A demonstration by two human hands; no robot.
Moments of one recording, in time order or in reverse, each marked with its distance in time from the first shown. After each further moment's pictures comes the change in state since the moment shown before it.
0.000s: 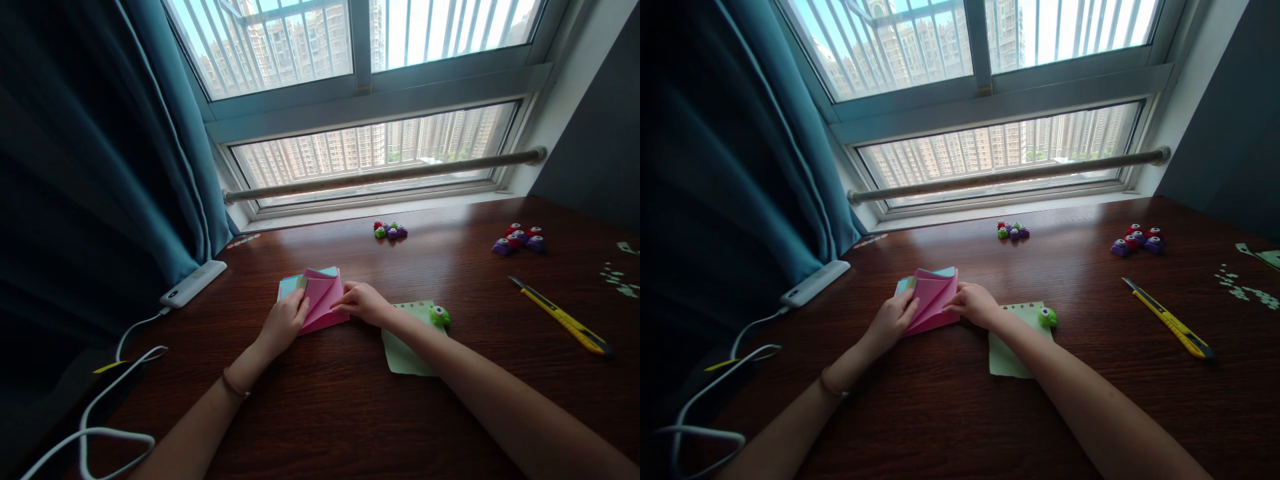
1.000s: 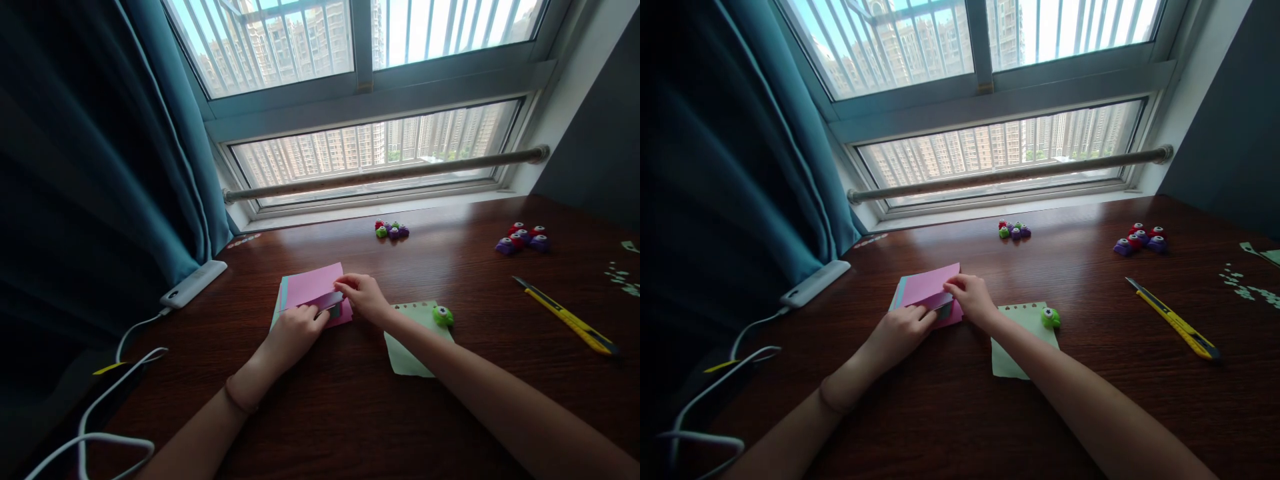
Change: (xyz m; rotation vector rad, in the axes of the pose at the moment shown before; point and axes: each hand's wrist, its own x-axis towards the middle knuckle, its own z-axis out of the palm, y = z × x) left_hand -0.014 0.024 -0.005 0.624 -0.148 0.428; right_hand 0.009 -0.018 0.007 0.446 0.351 0.272
